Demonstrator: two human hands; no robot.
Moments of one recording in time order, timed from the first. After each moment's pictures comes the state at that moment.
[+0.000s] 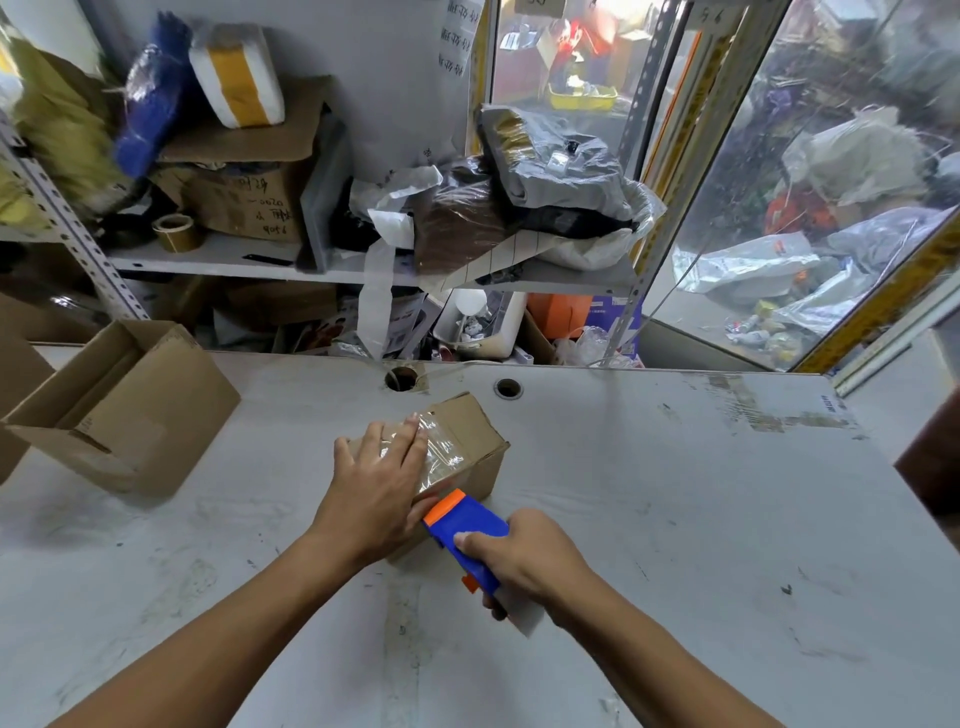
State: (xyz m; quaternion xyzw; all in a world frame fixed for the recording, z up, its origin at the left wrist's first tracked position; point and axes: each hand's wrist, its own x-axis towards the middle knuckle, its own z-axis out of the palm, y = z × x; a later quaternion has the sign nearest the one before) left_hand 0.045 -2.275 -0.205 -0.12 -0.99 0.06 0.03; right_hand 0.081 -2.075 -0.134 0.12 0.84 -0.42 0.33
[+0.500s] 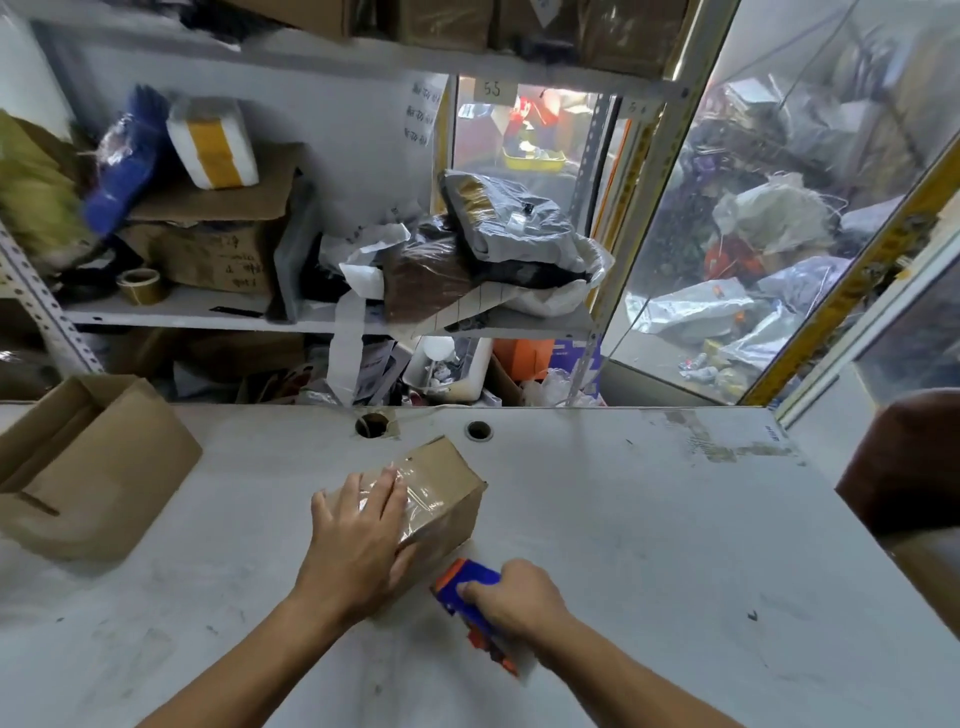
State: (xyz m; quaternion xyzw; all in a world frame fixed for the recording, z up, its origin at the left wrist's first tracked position) left_hand 0.049 -2.265 -0.201 -0.11 -0.99 0.02 0.06; right_hand 0.079 -2.064 -0.160 0.18 0.87 -0.34 0.33
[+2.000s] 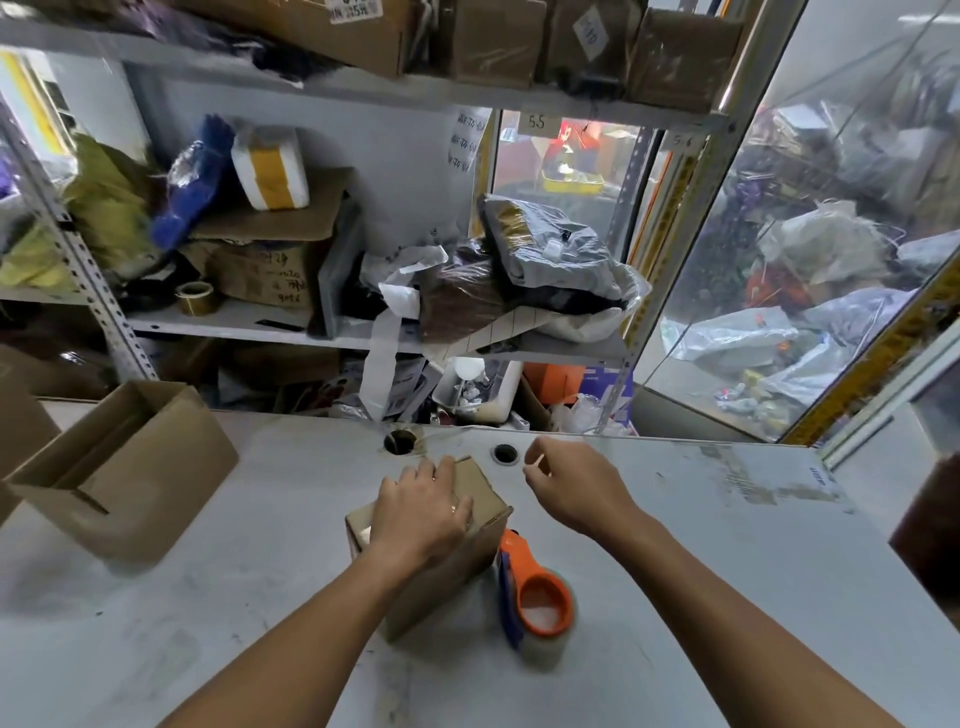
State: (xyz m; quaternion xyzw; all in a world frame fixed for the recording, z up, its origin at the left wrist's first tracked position) left_hand -0.014 -2.228 -0.190 -0.01 -1.00 -0.08 0.01; right_hand -0.035 -2.036 -0.107 -0.10 0.98 -0.16 0.00
